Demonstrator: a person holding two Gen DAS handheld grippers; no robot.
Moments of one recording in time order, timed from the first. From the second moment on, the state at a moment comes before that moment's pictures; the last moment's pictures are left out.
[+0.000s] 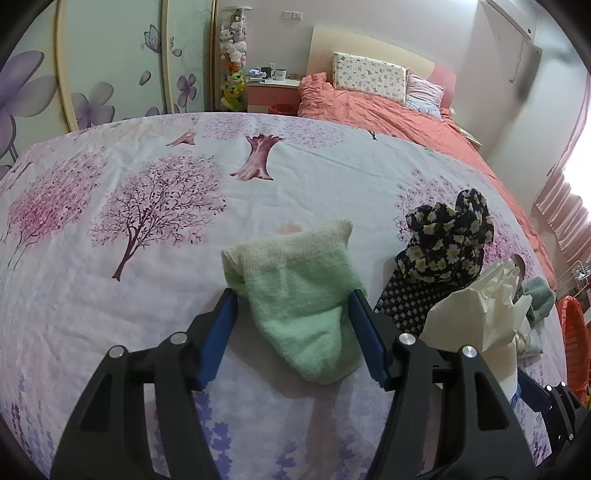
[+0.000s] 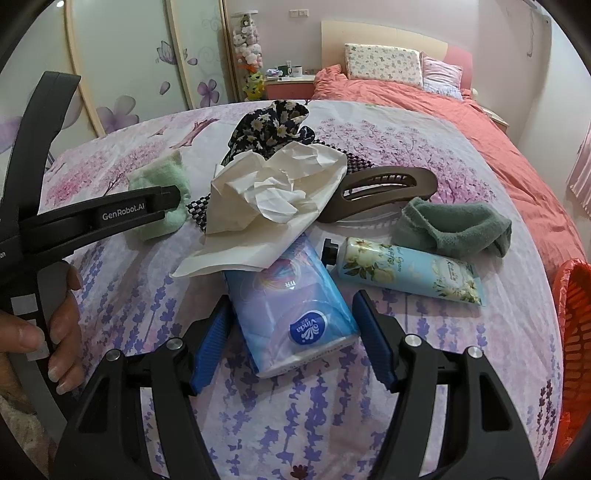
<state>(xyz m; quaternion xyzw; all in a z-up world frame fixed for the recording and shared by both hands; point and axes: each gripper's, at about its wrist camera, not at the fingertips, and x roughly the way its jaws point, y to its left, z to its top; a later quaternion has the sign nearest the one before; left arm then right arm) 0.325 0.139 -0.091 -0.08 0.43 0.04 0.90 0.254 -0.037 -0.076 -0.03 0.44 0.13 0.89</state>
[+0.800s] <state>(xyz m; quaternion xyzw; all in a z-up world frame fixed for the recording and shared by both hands) 0.312 0.140 -0.068 -0.07 0.40 -0.01 0.91 0.238 -0.055 -0.059 0.00 0.42 0.13 0.90</state>
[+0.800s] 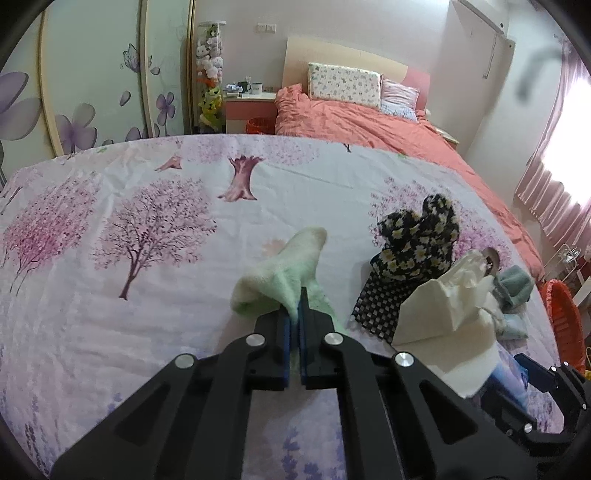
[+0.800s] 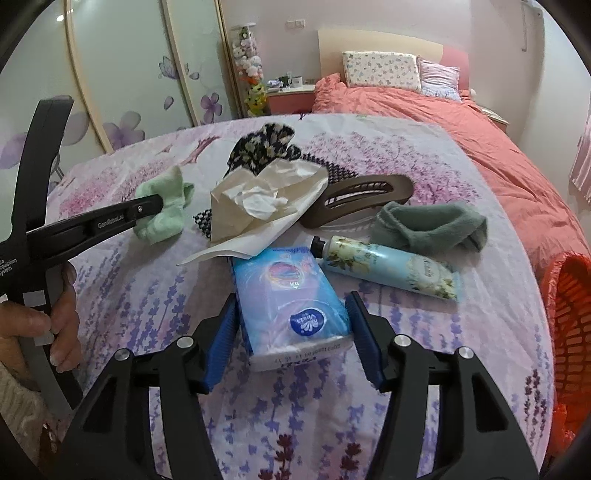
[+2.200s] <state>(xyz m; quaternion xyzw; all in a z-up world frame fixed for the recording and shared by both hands) 0.232 0.049 0.039 -0.01 0.32 -0.11 0.94 0.178 -0.166 0.031 0.07 0.29 0.02 0.96</state>
